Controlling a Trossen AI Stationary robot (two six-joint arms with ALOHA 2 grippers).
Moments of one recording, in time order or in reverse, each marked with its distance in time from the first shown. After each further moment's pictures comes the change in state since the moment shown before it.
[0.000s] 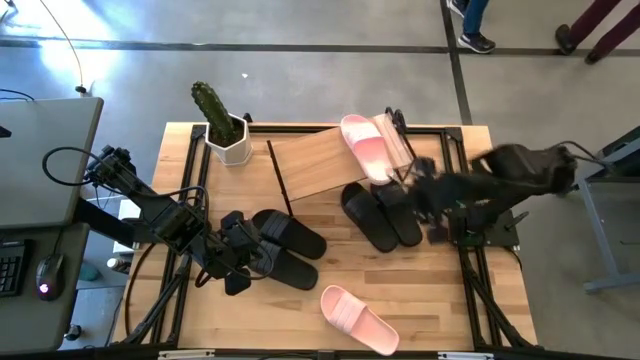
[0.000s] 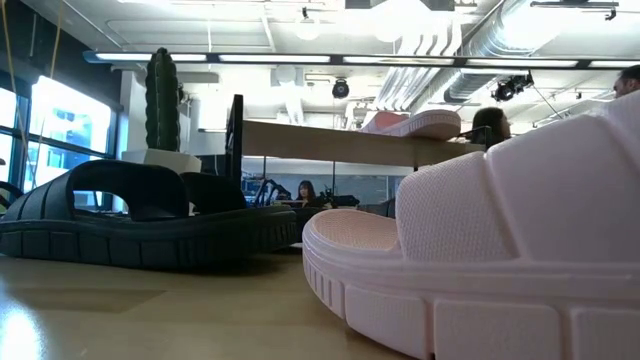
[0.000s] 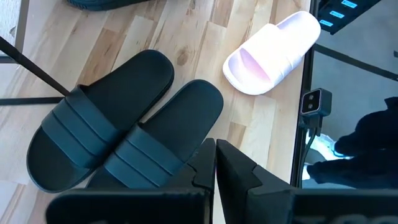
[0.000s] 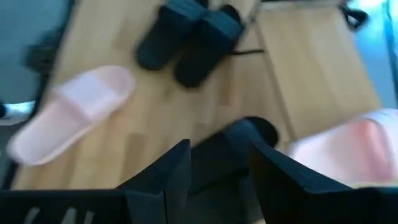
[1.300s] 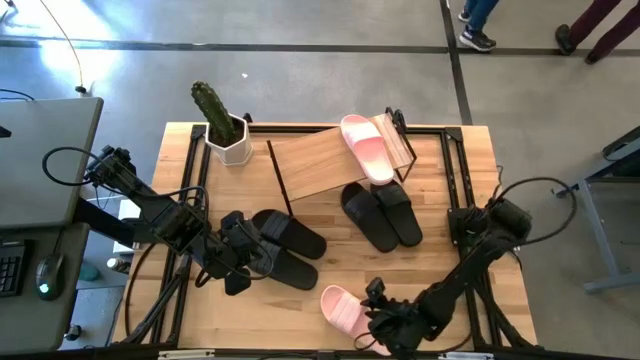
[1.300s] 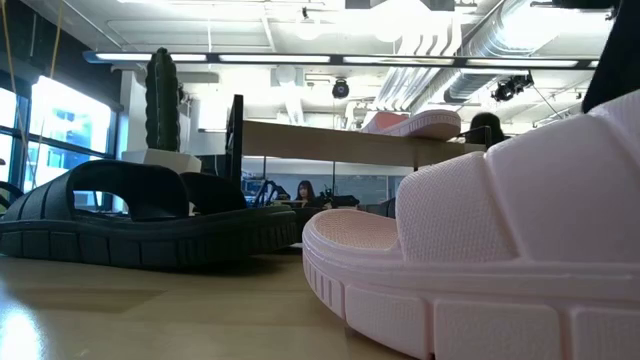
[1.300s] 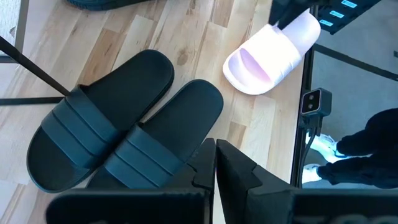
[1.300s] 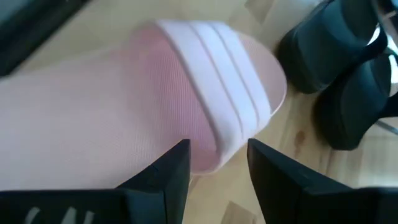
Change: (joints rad) left arm 0.000 0.000 0.000 0.000 0.000 0.000; right arm 0.470 0.580 -0.554 0.937 0.343 -0.060
